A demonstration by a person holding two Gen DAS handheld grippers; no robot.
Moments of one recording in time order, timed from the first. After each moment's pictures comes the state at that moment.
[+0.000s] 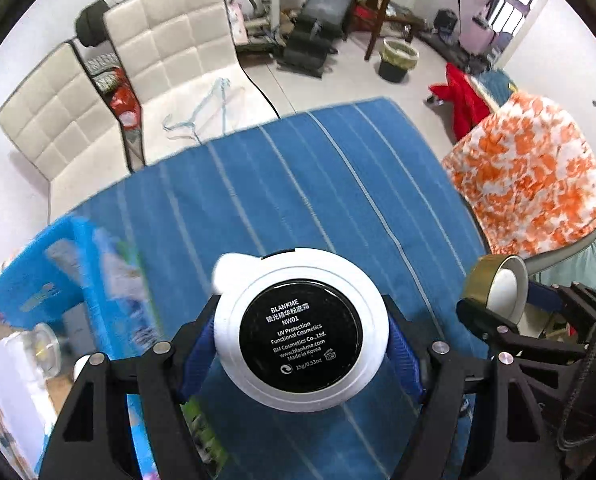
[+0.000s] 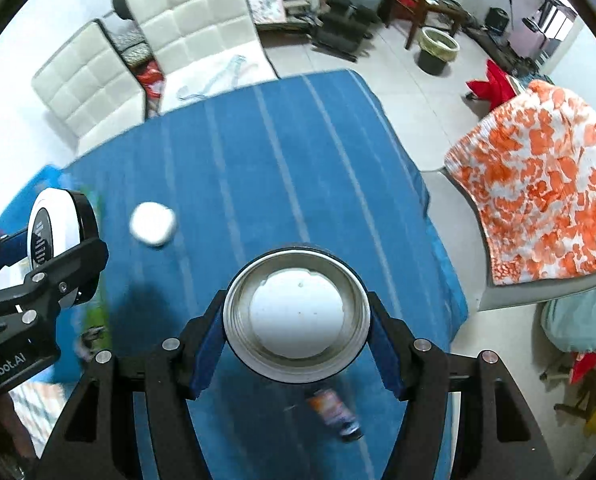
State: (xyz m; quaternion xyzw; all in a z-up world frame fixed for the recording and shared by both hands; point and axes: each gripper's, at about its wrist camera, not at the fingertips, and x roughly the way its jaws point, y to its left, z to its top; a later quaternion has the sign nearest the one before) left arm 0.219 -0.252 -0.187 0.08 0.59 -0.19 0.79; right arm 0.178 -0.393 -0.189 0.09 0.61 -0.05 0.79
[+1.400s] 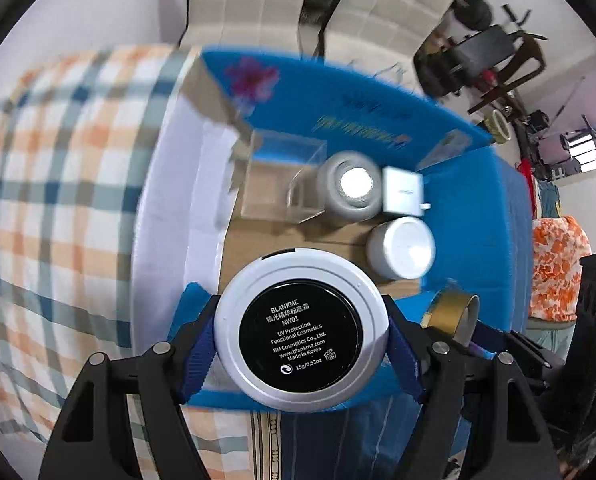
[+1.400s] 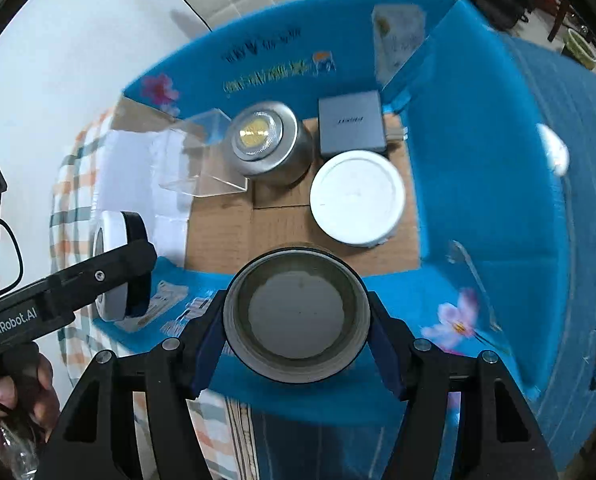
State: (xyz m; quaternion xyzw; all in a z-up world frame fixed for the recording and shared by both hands) left arm 0.182 0.122 -0.211 -0.14 0.66 -0.05 0.73; right arm 0.211 -0.042 -0.258 0.11 0.69 0.14 0.70
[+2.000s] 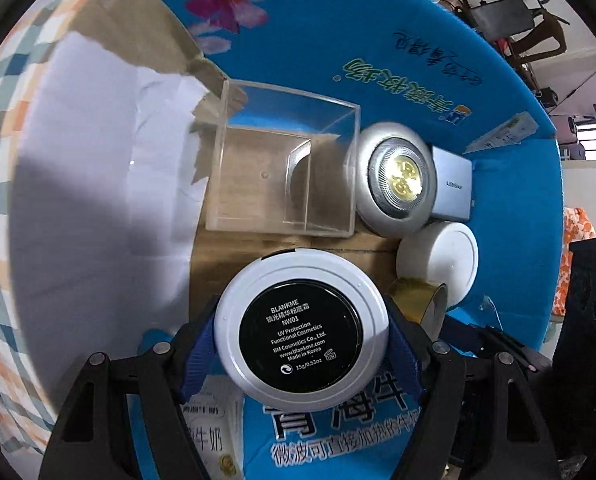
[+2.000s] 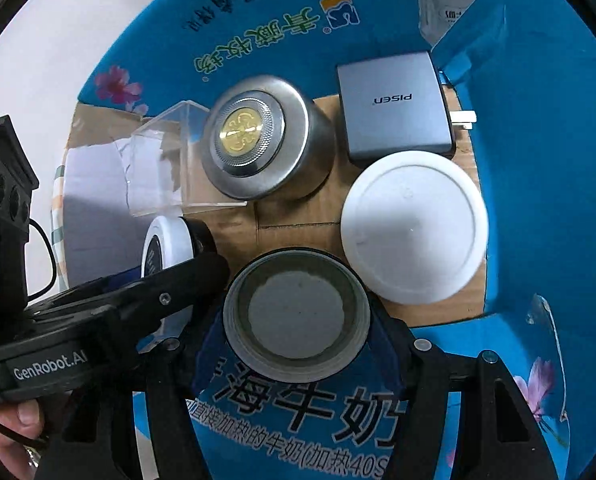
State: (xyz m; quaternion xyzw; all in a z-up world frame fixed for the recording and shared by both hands) left arm 0.222 0.116 -0.276 -0.15 0.73 -0.07 0.66; right arm 0.260 -0.019 -0.324 0.16 0.72 0.14 0.66
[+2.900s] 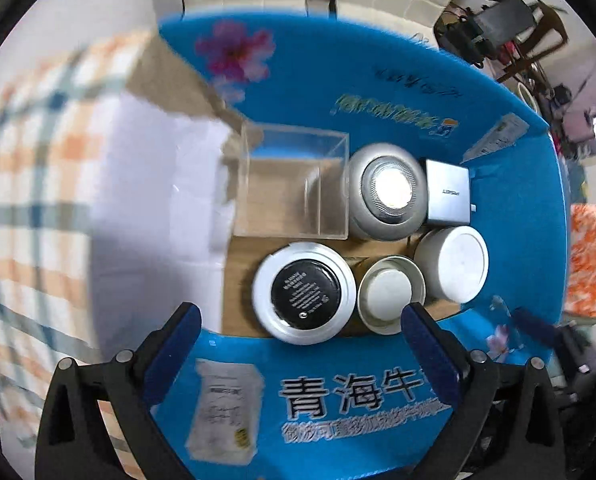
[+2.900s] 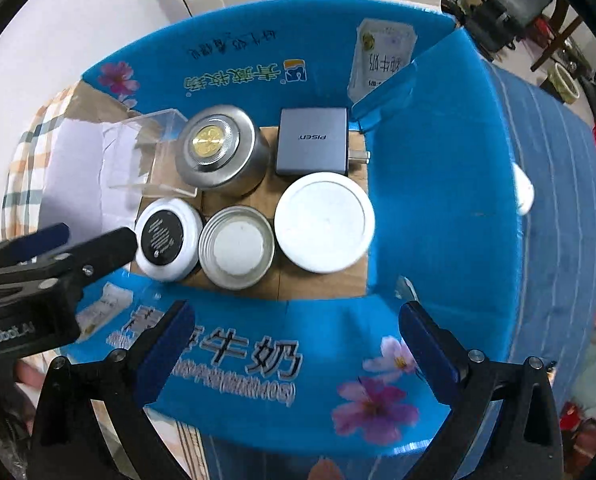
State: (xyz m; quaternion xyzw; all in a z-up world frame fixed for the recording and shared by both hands) left arm 0.196 0.118 -0.216 -0.07 0.69 -0.03 0.72; right arm 0.229 -0.022 -0.262 0.01 0.69 0.09 0.72
